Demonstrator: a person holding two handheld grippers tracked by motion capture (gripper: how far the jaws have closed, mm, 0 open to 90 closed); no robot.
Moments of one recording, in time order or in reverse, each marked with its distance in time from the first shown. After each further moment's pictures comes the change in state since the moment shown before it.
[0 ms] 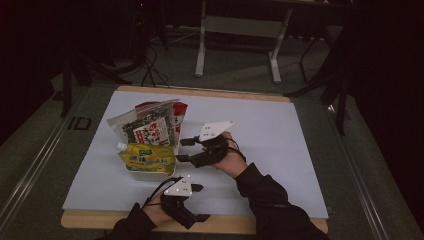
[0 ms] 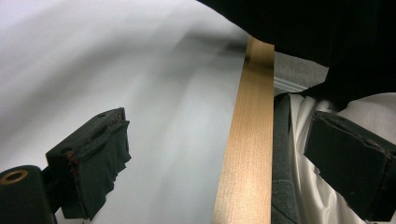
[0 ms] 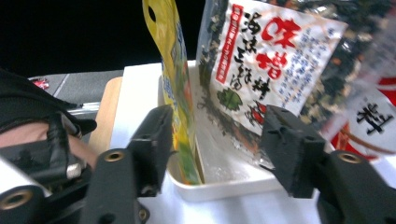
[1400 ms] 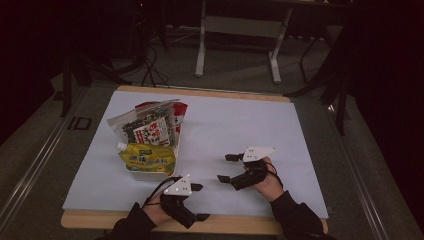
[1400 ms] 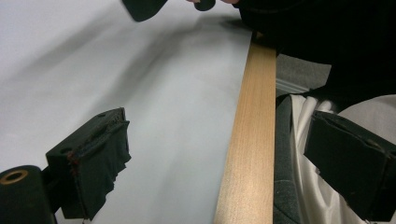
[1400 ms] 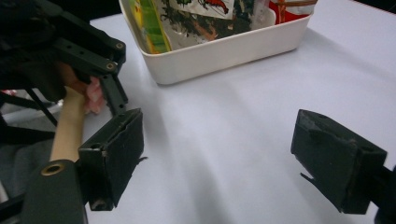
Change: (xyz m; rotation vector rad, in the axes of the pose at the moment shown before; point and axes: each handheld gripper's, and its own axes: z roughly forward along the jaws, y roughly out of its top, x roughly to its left) left arm 0.001 0.000 -0.001 -0.004 0.002 -0.009; right arm 0.007 -0.110 -0.078 0.021 -0.140 0.152
